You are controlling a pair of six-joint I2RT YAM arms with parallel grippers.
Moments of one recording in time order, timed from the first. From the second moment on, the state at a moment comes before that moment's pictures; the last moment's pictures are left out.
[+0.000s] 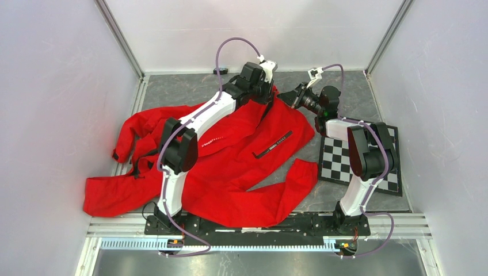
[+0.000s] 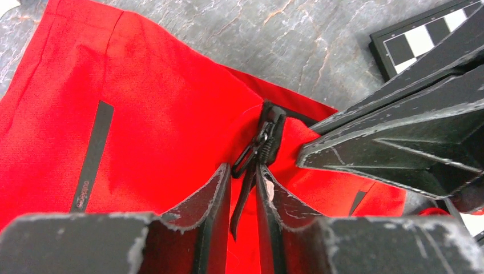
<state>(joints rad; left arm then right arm) -0.62 2.10 1.89 -0.37 0.13 -0.12 0.16 1.83 0.98 0.87 -0.71 0.63</state>
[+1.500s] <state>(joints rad) -0.74 1.98 1.61 -0.13 -0.18 0.07 0.17 1.83 0.94 0.89 -0.60 0.76</state>
